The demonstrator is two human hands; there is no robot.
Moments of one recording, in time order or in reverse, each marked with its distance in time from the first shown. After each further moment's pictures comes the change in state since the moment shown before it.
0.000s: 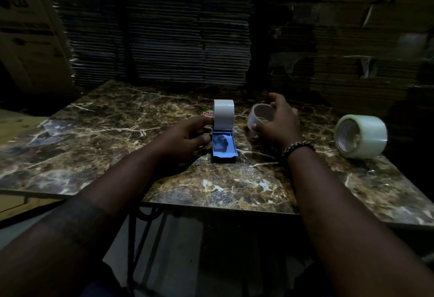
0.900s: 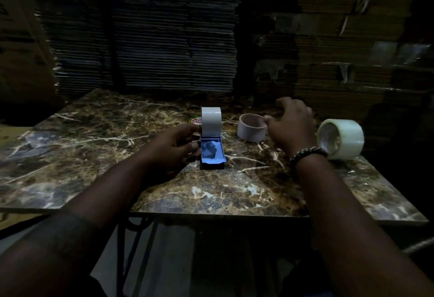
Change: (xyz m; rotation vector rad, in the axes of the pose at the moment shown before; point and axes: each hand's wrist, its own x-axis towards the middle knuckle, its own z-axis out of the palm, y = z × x) left_hand -0.004 0.007 -0.001 0.063 0.020 0.000; right_hand -0.017 -0.012 -0.058 -0.351 0.187 -0.044
